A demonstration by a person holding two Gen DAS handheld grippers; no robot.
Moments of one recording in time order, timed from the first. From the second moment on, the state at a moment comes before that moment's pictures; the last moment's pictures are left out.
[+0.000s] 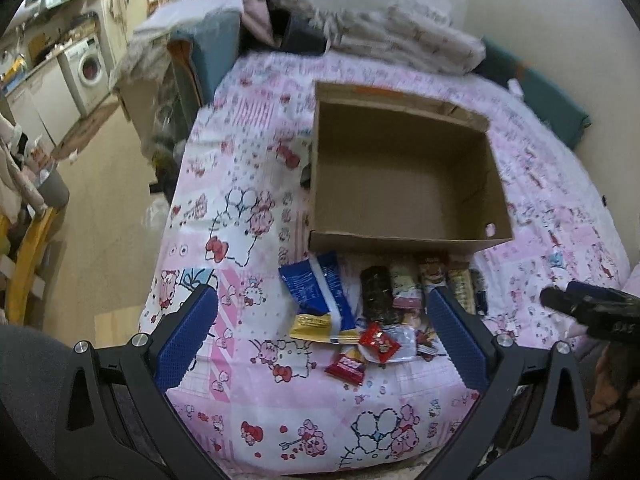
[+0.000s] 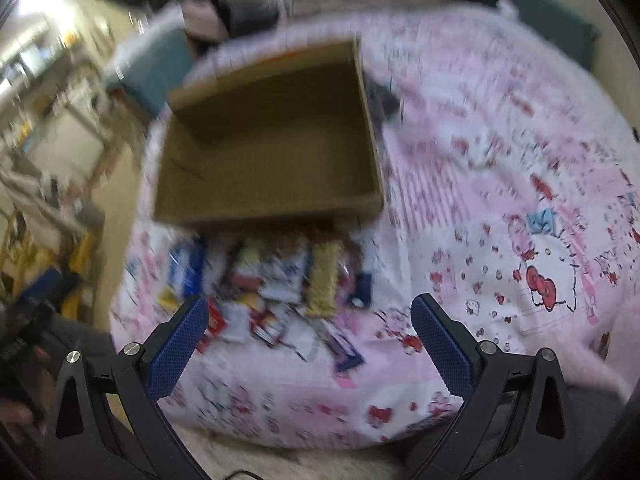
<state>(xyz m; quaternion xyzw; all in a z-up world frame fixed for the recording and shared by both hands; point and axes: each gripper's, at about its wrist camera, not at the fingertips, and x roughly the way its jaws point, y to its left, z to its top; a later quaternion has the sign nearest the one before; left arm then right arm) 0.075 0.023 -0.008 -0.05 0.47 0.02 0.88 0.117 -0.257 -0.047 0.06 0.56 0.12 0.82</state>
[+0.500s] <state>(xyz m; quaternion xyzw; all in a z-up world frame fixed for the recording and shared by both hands) 0.137 0.049 -0.055 -0.07 0.56 0.05 0.82 0.143 -0.202 -0.181 -0.10 0.73 0.15 0.66</state>
